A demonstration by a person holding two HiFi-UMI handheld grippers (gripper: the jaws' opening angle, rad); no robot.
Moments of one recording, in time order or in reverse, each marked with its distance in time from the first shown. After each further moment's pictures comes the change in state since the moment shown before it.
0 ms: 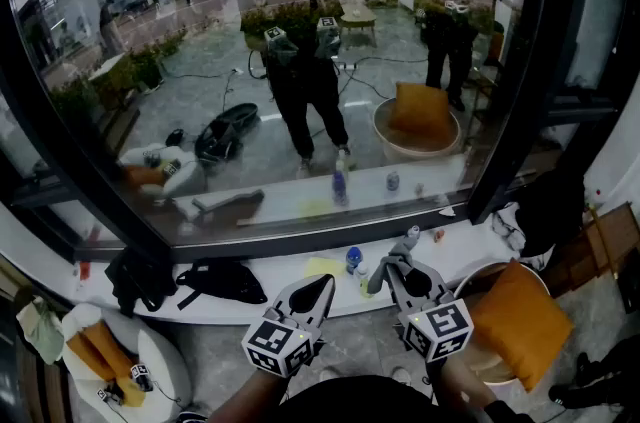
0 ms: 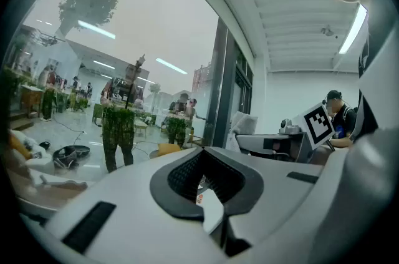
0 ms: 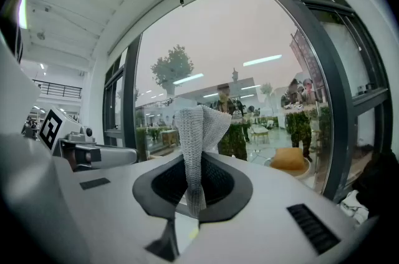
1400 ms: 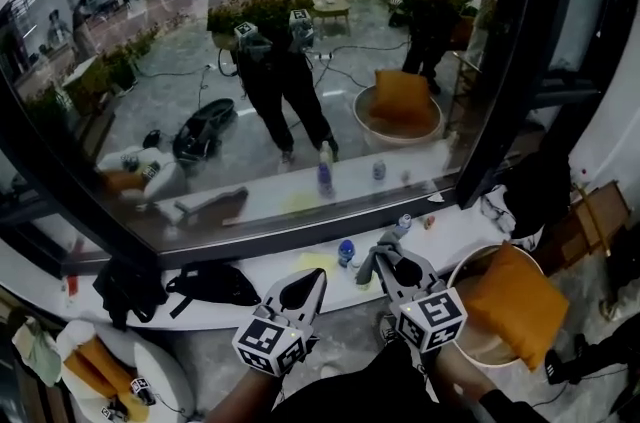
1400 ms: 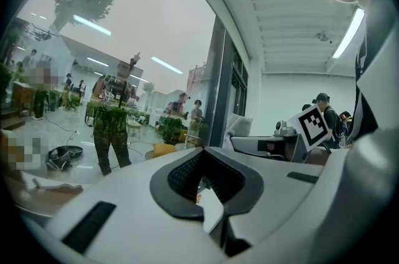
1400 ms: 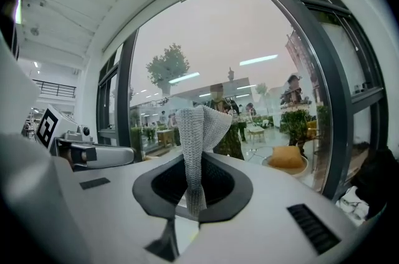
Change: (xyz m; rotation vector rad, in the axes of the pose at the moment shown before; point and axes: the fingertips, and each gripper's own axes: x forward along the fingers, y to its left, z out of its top) left arm -0.002 0.027 0.002 0.028 0.001 -0.075; right arm 0.031 0.011 -0.006 0.015 0.006 -0.041
